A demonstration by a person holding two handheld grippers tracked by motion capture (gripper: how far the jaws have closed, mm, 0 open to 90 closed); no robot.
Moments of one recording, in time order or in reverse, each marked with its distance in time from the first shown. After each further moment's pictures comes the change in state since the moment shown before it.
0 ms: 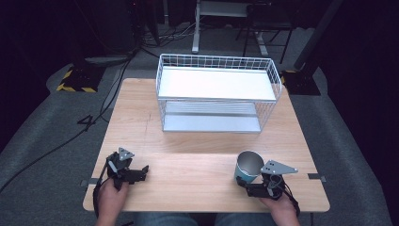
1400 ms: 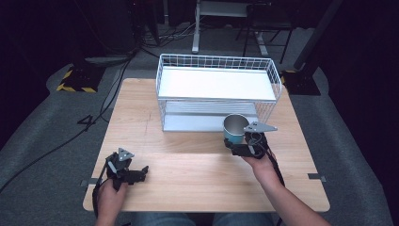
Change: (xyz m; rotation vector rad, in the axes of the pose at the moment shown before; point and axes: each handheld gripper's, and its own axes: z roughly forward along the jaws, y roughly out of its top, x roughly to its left) left arm 0.001 -0.001 -0.001 -0.002 -0.003 0.006; right arm -0.034 0.096 0.062 -0.006 -0.099 -0.021
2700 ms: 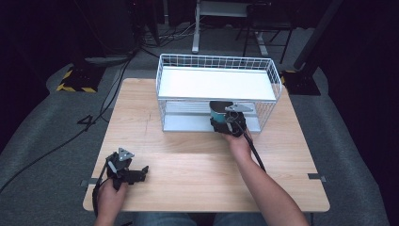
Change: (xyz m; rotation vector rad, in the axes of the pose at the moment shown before) left arm 0.000 0.000 0.000 0.001 -0.003 0.003; right arm -0.019 0.033 0.097 -0.030 -0.122 0.075
